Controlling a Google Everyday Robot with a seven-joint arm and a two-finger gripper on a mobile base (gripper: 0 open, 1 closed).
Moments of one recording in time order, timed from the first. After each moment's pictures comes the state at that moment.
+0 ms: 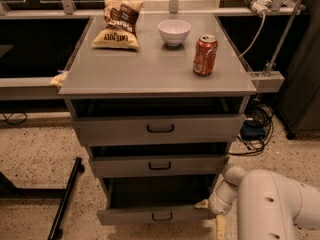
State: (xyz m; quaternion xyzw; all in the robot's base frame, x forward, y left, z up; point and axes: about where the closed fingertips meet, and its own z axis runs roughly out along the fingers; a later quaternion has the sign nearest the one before) arm 0.460 -0.211 0.233 -0.70 0.62 0.35 0.06
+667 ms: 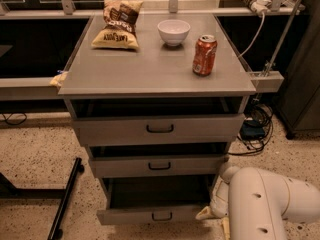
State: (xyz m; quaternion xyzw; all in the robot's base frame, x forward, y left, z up) arm 0.411 -0.220 0.262 -0.70 0.56 0.44 -0.03
